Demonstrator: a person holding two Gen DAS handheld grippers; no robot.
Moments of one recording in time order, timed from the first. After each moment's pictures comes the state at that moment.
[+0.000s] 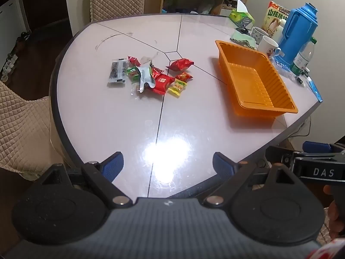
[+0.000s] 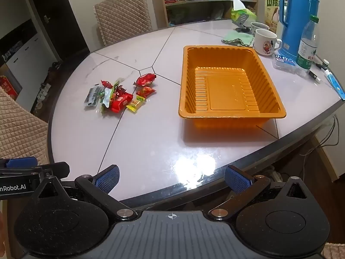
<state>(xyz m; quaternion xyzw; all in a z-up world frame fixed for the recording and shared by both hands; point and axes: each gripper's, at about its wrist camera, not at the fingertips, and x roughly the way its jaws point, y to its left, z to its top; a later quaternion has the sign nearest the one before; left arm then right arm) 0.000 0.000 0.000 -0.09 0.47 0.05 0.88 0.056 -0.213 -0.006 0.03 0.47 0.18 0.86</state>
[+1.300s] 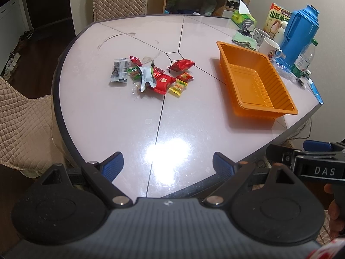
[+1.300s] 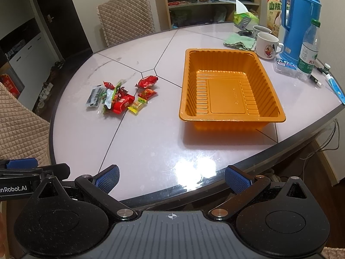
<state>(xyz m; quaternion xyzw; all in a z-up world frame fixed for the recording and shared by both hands) -0.001 0.001 0.000 -0.10 0.47 0.05 0.88 0.057 -0.213 -0.001 0.02 0.47 0.18 0.86</state>
